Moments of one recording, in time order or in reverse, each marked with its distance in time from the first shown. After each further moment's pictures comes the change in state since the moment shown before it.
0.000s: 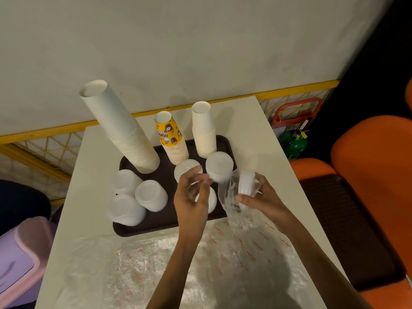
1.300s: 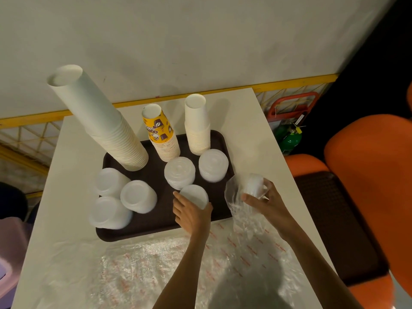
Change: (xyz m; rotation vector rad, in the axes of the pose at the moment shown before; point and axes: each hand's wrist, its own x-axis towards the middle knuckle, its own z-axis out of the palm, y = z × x) left_hand 0.015 -0.147 0.025 1.019 0.043 -0.536; right_hand 0.020 0.011 -0.009 -0.131 0.199 0.110
